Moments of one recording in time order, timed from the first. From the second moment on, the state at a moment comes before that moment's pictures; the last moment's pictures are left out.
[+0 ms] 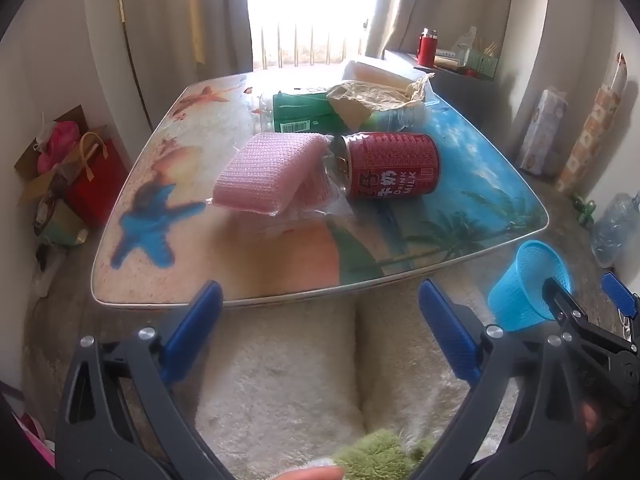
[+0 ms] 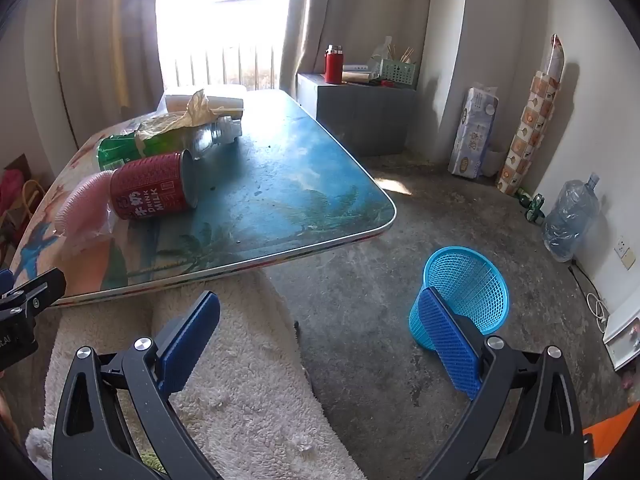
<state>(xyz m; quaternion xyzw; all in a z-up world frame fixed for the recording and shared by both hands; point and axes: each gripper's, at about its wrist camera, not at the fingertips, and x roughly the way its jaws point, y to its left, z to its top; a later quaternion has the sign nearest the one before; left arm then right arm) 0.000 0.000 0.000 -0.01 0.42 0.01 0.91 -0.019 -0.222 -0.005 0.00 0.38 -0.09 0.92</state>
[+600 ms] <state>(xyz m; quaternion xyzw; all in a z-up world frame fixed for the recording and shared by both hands) 0.000 -0.001 -0.003 -0.02 0.42 0.01 0.91 -0.020 -0.224 -0.006 0.01 0.38 -0.09 0.92</state>
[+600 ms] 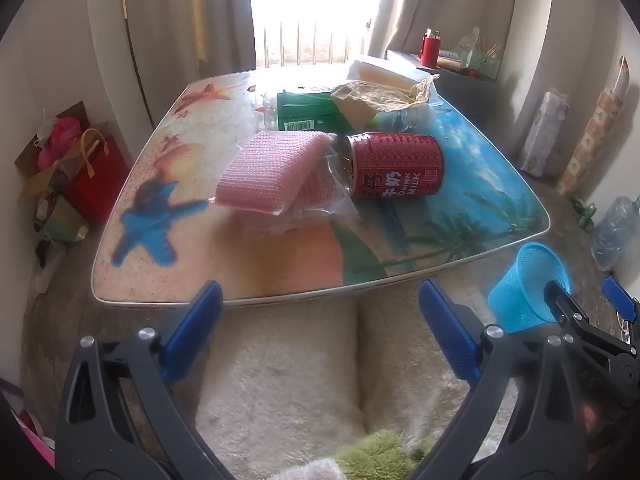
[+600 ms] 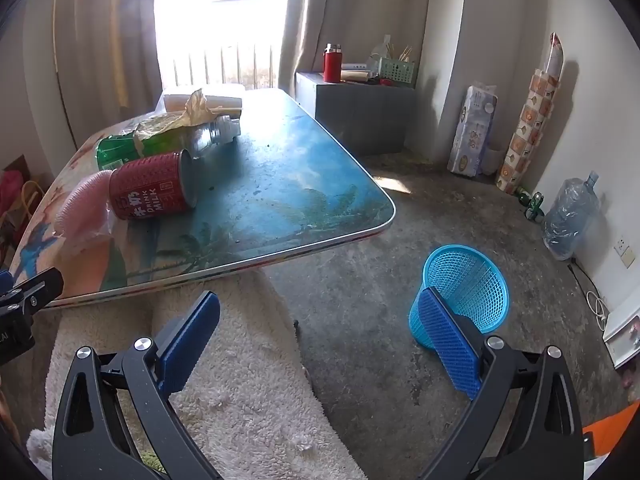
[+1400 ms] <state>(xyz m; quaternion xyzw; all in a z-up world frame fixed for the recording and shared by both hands) 0.000 0.005 -0.002 -0.02 0.42 0.01 0.91 -0.022 -0.224 -0.010 0.01 0.38 -0.10 0.92</state>
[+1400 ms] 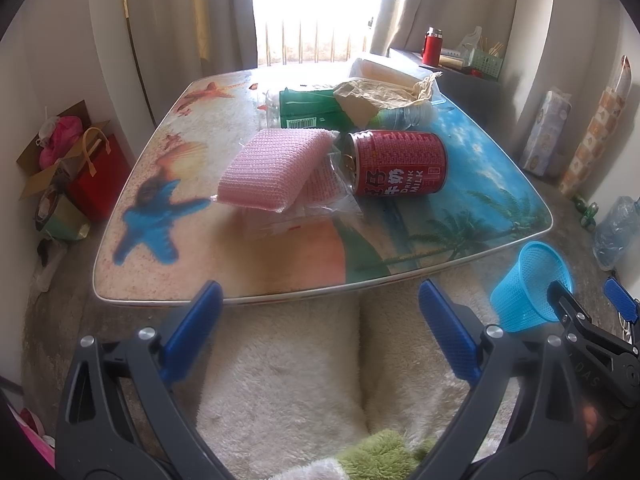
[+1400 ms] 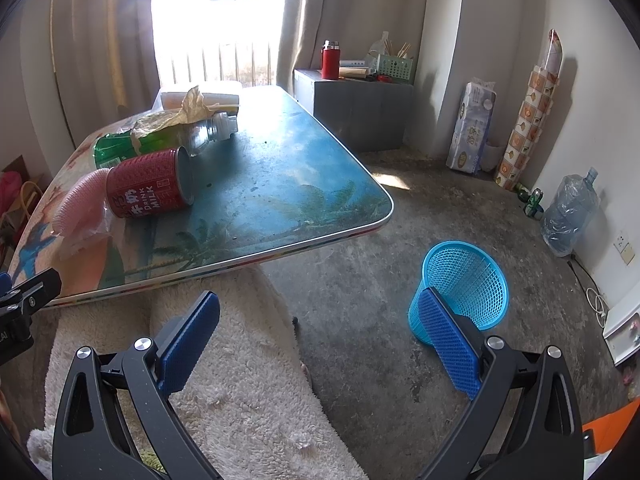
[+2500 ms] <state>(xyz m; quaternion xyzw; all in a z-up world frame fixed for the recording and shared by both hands) 0.000 0.007 -0.006 -0.02 0.42 0.01 0.91 -0.020 -0.226 -0.015 0.01 0.38 -0.10 0.92</state>
